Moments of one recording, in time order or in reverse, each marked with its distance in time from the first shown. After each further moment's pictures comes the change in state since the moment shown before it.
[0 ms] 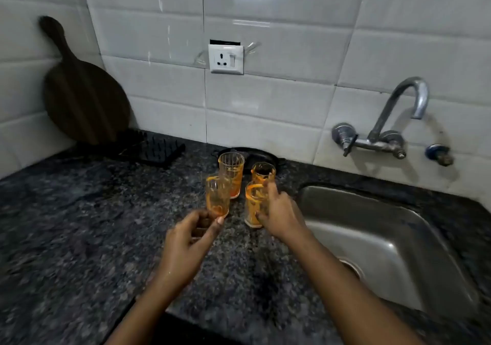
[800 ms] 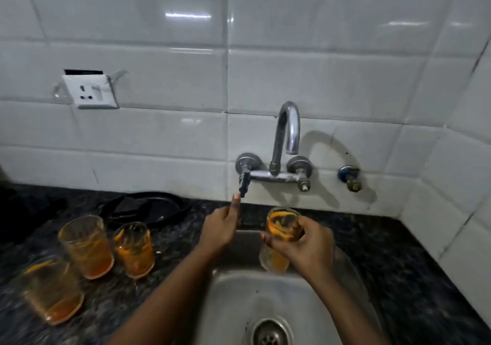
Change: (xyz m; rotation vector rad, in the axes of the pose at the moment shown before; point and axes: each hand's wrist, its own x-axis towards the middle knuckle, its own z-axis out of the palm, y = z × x) left_hand 0.172 0.103 0.330 0.029 -0.217 -0.120; right_hand 0.016 0.265 -0.122 0.523 0.533 0.209
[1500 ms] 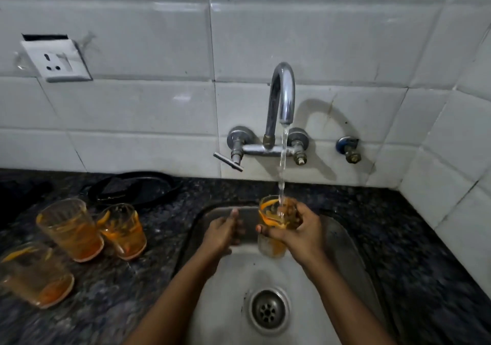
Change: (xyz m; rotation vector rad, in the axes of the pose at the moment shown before) left_hand -0.012 -0.055 0.036 -0.238 -0.167 -0.320; right_hand -0.003 0.050 0.027 0.367 -0.102 0.322
